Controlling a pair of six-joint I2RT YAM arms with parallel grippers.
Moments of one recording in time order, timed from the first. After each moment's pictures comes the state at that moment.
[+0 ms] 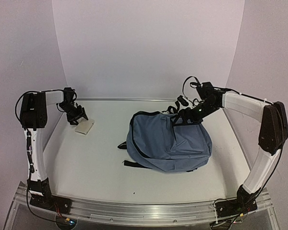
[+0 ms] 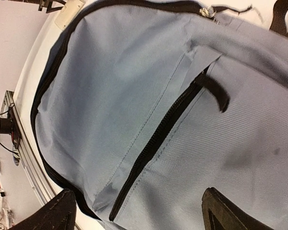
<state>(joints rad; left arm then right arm) 0.00 2.29 1.82 -0.77 0.31 -0.45 0.38 1.79 1.45 -0.74 -0.58 -0.03</state>
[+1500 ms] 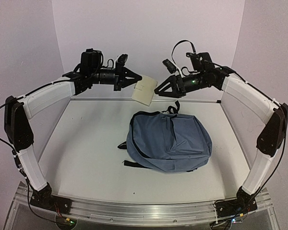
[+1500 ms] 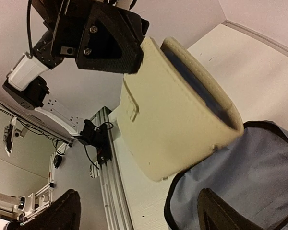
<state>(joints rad) -0.56 1.78 1.69 -0.08 0.88 -0.93 0.52 1.80 1.86 -0.70 -0.93 0.14</state>
